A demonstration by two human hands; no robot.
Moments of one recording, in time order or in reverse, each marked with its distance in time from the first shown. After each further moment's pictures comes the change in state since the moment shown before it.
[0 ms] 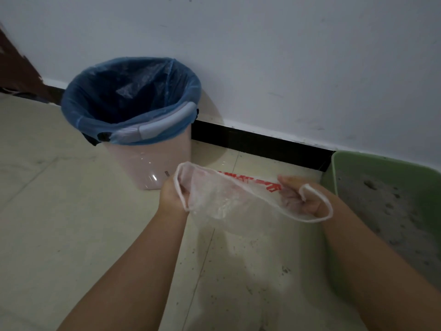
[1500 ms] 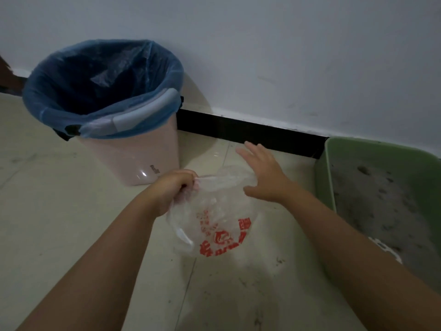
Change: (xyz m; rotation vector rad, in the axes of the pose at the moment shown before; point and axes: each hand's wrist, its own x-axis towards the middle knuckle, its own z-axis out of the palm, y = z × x) left_hand 0.002 0.002 -0.001 0.925 -0.360 0.047; right_hand 0.006 0.010 0.048 -1.565 0.311 -0.507
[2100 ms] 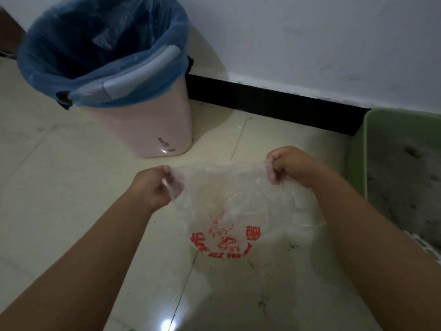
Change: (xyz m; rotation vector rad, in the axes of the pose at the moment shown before) left_hand -0.006 -0.031 -0.009 -0.550 0.414 -0.324; right_hand 0.020 0.042 0.024 0.948 -0.273 0.252
